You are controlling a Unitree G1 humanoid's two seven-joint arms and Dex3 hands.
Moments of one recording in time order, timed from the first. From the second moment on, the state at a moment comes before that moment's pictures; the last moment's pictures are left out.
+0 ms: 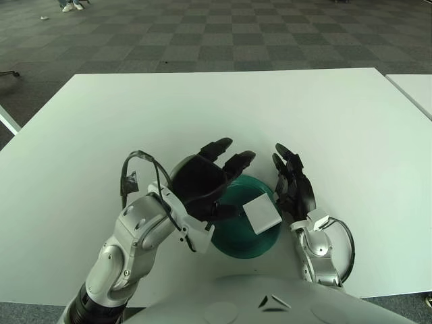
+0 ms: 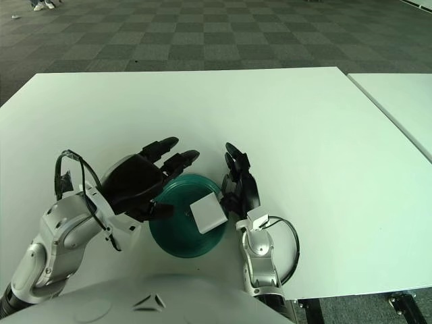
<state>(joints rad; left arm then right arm) 0.10 0.32 -0.33 -0.82 1.04 -0.02 -0.73 0.28 0.08 0.07 0.11 -0.05 -0.42 0.04</state>
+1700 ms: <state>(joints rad) 0.45 -0.14 -0.02 0.01 -0.18 -0.46 -0.10 0.30 0.09 0.02 0.08 0.07 -0.40 0.11</state>
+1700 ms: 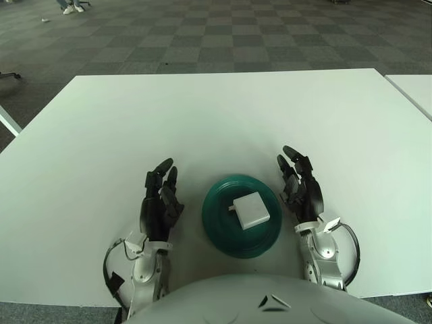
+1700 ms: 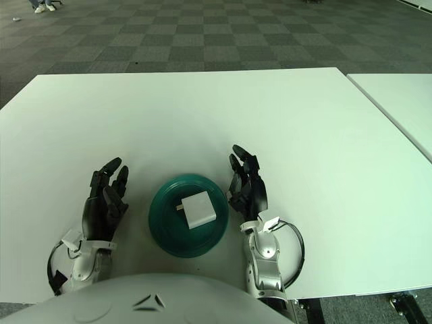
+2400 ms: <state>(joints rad) 0.41 -0.13 -0.04 0.06 -0.14 -0.49 -0.07 0.30 0.08 0.01 0.07 0.10 -0.38 0.13</state>
